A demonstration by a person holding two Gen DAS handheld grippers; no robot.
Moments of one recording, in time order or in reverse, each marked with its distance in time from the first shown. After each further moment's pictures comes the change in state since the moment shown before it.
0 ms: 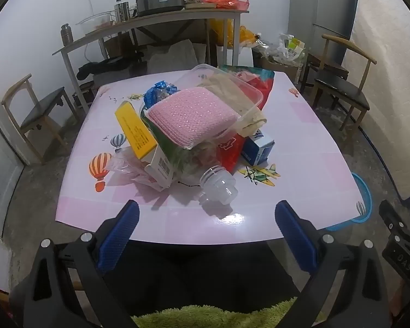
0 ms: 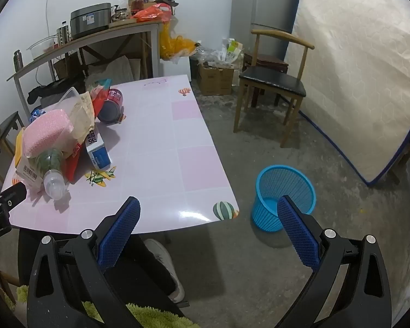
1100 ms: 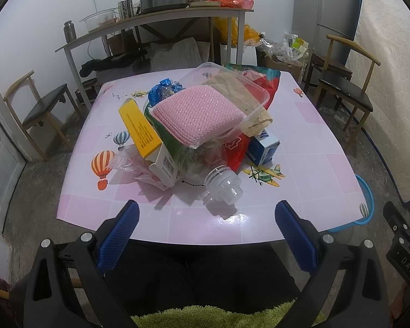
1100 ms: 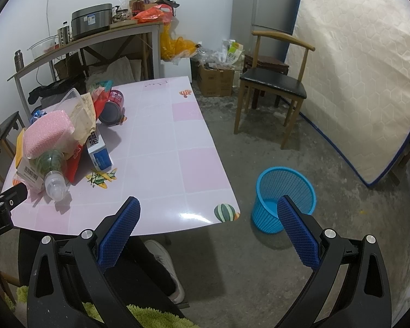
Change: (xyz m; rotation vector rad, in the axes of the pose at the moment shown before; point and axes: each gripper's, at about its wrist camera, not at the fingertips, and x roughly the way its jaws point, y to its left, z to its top) left arm 0.001 0.005 0.000 -0.010 0.011 0.010; right arm 0.003 0.001 0.000 -0.001 -0.011 -0.002
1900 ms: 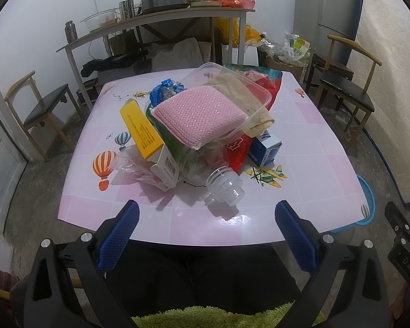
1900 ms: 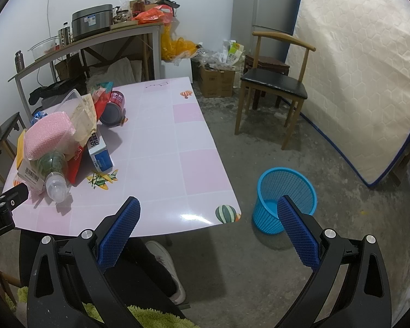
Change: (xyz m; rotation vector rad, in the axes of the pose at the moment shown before) left arm 0.001 0.000 0.000 0.000 0.000 0.002; right arm -0.002 0.000 0.001 0.000 -0.001 0.000
